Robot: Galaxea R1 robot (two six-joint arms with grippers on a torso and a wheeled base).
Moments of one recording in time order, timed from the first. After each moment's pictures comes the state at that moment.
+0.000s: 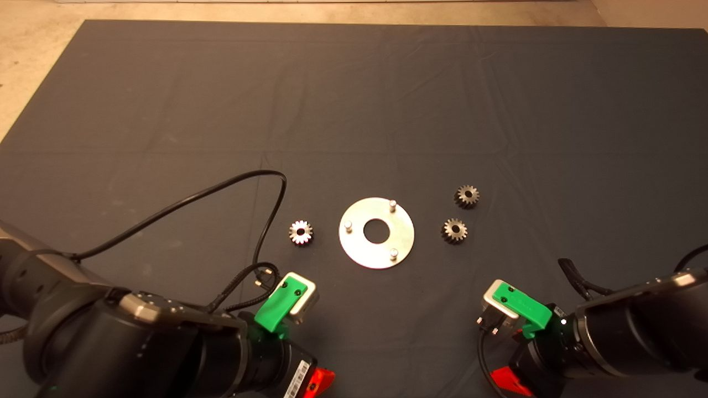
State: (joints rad) left arm -0.10 2.42 -0.33 0.74 1.53 -1.51; right arm 0.03 2.27 -0.38 -0.58 -1.53 1.17
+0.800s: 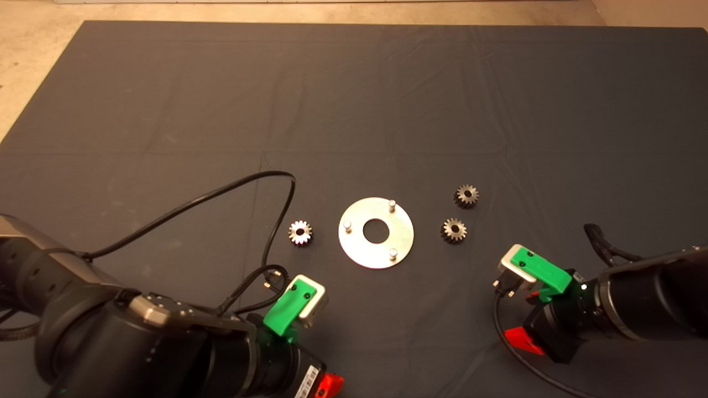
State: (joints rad) left arm -0.10 2.46 -0.33 0.74 1.53 -1.51; right arm 0.15 2.19 -0.39 -0.58 -1.54 1.13
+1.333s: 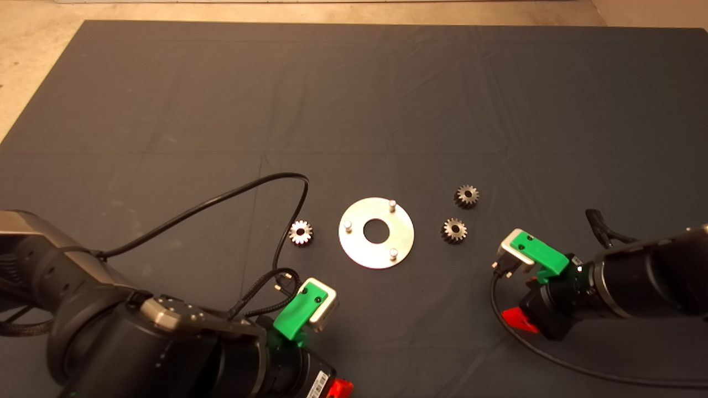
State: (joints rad) left arm -0.10 2.49 -0.33 0.74 1.53 -1.51; right arm 0.20 2.20 -0.46 -0.58 -1.52 1.13
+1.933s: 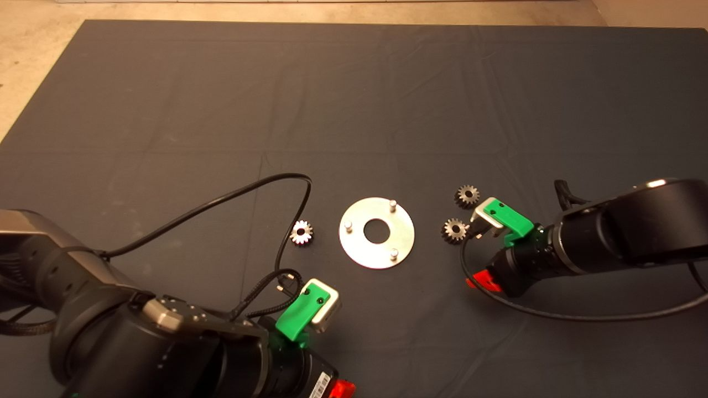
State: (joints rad) left arm -0.10 2.50 -0.33 0.74 1.53 -1.51; right arm 0.23 2.29 -0.62 -0.58 -1.41 1.07
